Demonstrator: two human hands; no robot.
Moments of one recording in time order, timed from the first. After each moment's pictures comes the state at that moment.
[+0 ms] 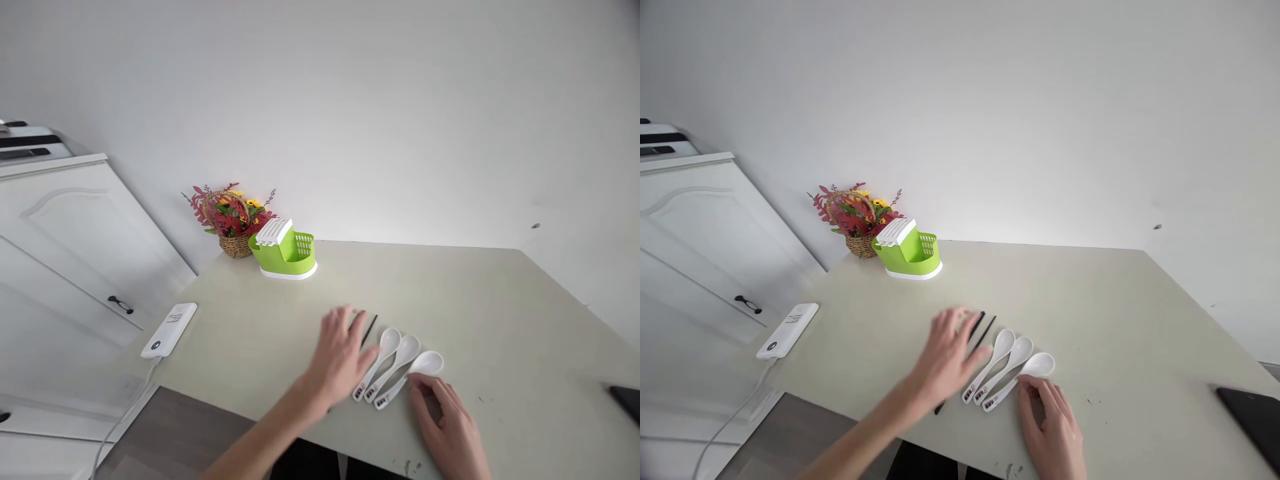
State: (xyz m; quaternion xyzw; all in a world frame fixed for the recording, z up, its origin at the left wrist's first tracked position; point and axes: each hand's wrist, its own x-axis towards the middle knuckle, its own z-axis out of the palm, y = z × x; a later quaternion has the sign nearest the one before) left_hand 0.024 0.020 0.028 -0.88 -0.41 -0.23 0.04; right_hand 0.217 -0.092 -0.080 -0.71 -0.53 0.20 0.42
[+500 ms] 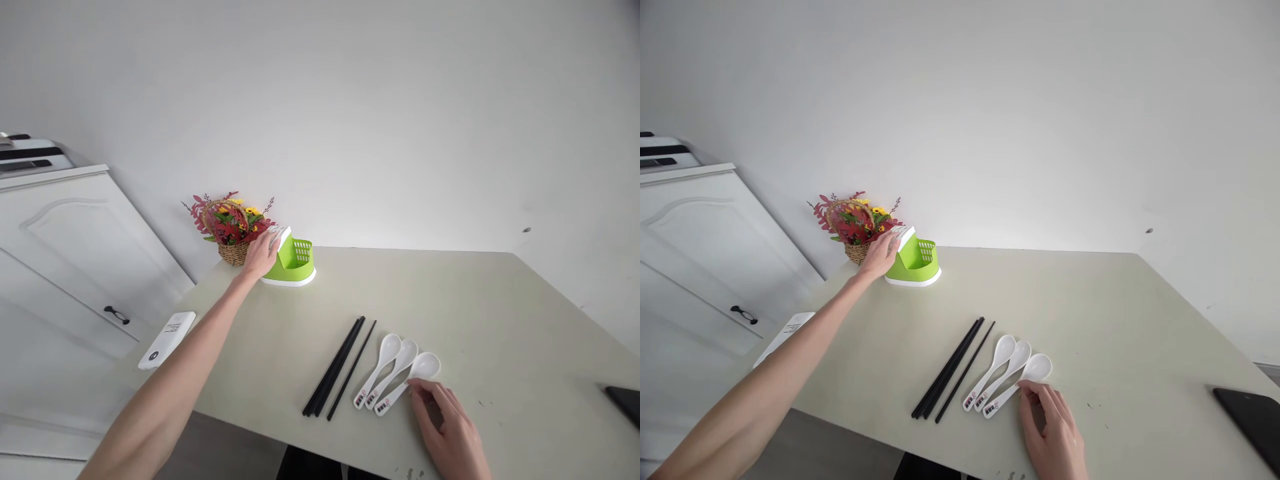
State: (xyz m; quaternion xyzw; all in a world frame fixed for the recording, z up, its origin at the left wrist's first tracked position) left_hand -0.114 0.254 0.102 -0.78 -0.56 -0.27 0.10; right_hand 0.206 -0.091 -0.074 -0.71 -0.51 0.18 0.45
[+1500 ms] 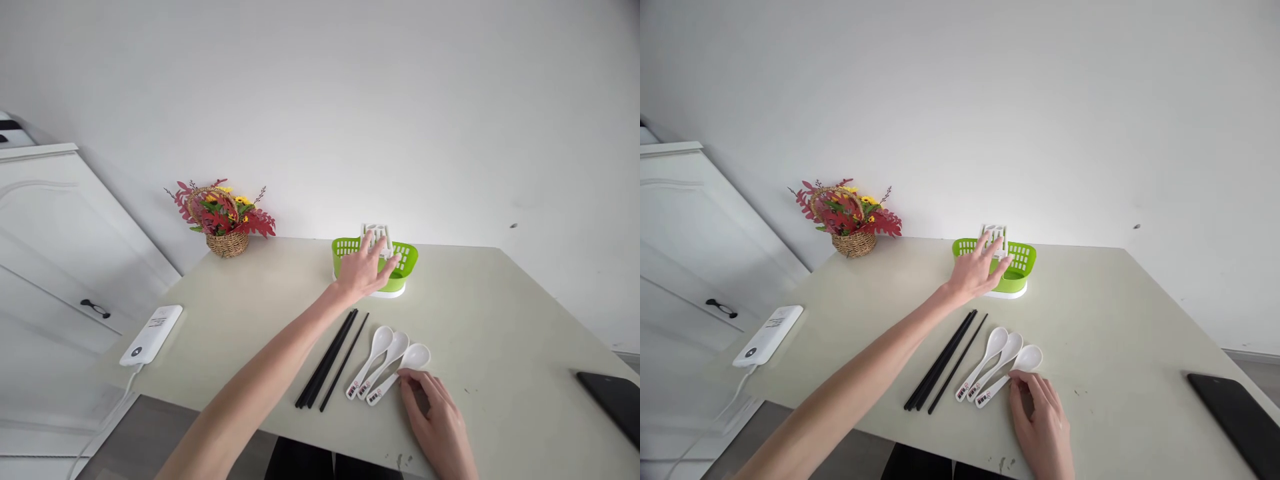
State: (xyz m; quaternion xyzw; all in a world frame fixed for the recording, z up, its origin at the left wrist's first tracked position) left_hand 0.120 0.153 0.072 -0.88 -0.40 -0.25 0.01; right_hand 0.213 -0.088 -0.076 -0.71 -0.53 0.17 0.43
